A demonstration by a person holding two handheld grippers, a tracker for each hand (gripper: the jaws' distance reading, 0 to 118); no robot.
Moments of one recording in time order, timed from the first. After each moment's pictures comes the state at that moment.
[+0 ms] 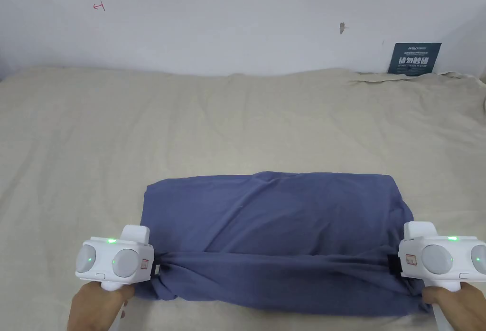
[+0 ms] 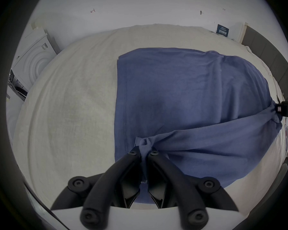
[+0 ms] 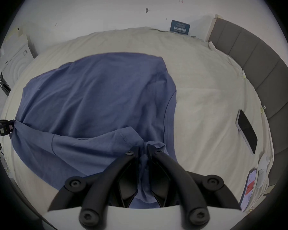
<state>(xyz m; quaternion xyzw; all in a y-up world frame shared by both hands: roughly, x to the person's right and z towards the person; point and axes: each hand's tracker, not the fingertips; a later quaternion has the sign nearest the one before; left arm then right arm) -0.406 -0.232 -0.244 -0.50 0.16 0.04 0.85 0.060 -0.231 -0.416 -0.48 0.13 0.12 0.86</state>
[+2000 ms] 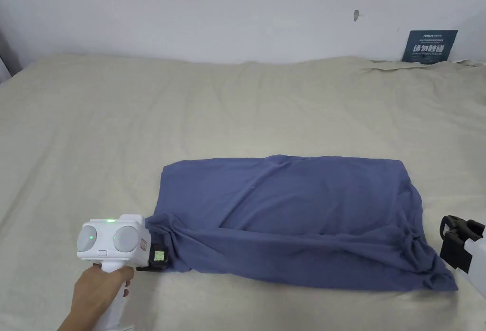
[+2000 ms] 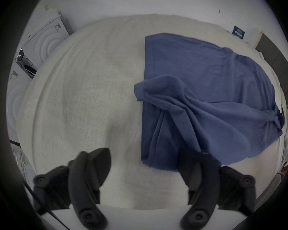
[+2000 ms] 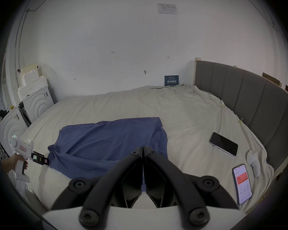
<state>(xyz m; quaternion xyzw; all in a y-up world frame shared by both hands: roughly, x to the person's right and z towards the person) -0.420 -0.227 -0.213 -0.54 0.21 0.09 0.81 0.106 -0.106 -0.269 -0.26 0.16 0.00 0.95</state>
